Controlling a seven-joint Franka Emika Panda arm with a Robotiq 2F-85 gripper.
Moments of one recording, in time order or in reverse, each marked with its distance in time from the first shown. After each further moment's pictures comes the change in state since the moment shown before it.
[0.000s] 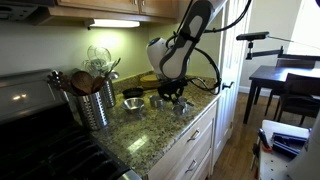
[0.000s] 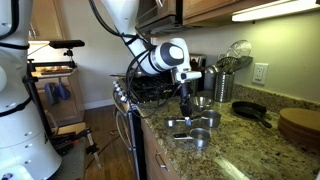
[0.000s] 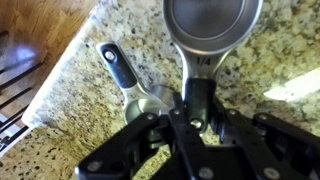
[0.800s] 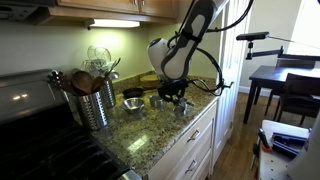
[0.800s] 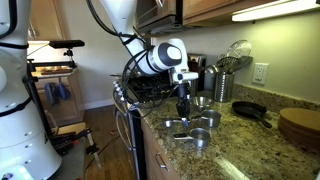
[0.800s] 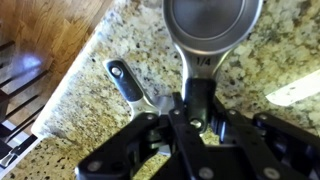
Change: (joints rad) arm -0.001 -0.017 0.008 -0.029 -0.006 -0.003 0.055
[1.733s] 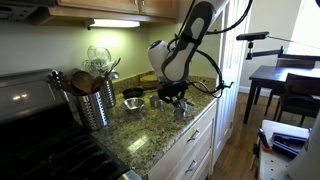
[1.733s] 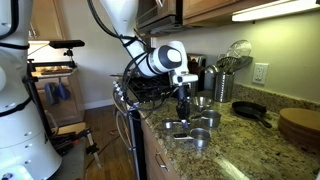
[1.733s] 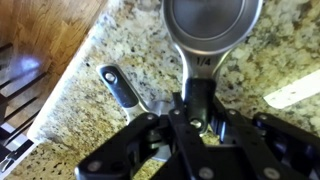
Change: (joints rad) arm -0.006 0.019 0.005 0.000 0.000 0.022 0.014
